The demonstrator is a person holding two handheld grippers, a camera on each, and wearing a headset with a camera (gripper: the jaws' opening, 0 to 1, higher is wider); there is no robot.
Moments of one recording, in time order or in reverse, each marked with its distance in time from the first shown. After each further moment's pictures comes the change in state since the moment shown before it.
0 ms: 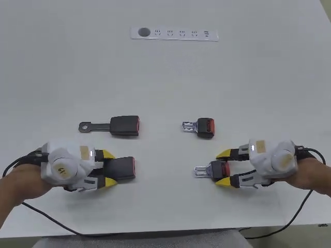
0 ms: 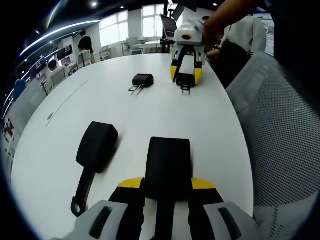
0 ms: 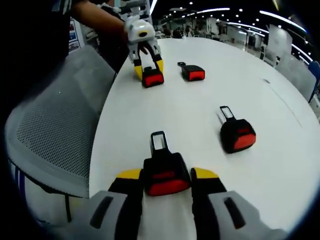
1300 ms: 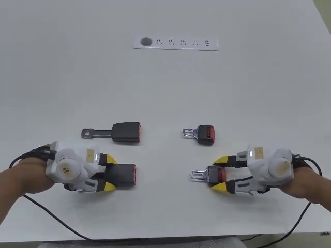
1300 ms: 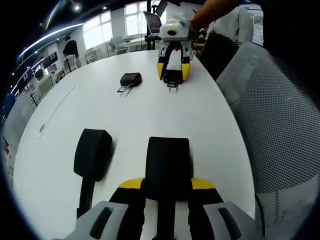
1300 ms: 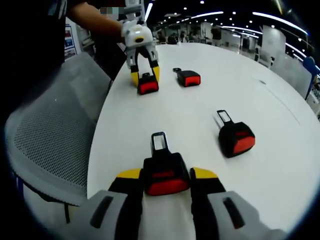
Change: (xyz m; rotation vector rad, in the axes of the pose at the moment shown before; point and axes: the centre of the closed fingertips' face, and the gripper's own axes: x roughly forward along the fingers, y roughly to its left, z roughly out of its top) left arm 0.007 -0.001 0.002 0.098 0.047 -0.071; right arm 0.007 -0.004 0.006 0.038 -0.063 -0.019
